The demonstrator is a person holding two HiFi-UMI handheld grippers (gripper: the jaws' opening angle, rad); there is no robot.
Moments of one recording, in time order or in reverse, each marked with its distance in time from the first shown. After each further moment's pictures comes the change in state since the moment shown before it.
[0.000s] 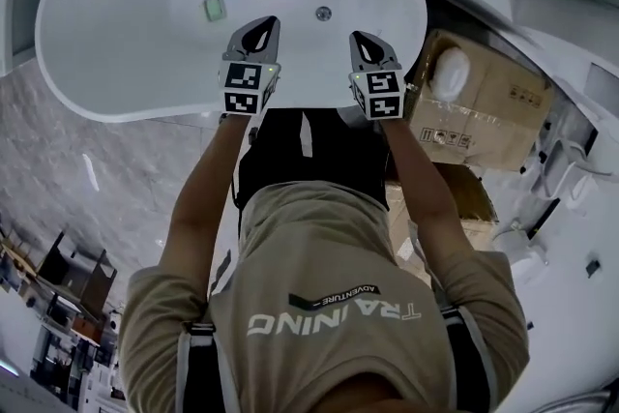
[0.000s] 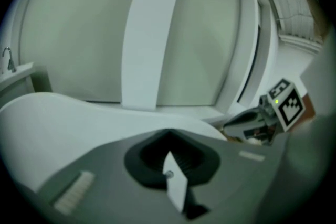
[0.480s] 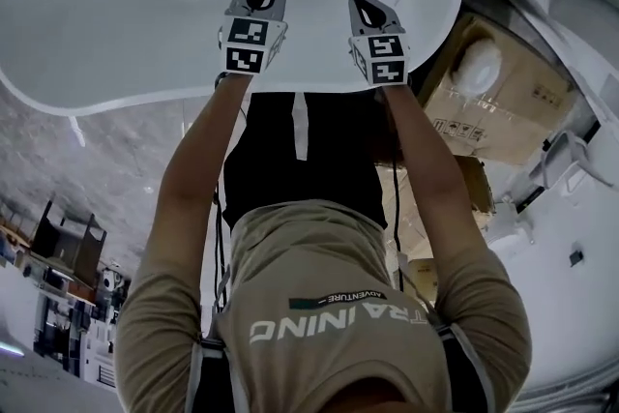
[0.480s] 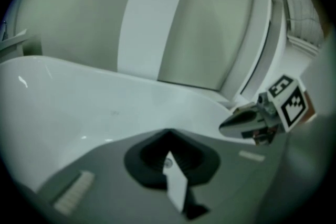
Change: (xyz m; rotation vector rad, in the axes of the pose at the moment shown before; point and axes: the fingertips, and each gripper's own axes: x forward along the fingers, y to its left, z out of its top) left arm 0.122 0.023 -0.126 -0.071 0.120 -0.038; right arm 0.125 -0.018 -0.103 0.003 0.128 0.065
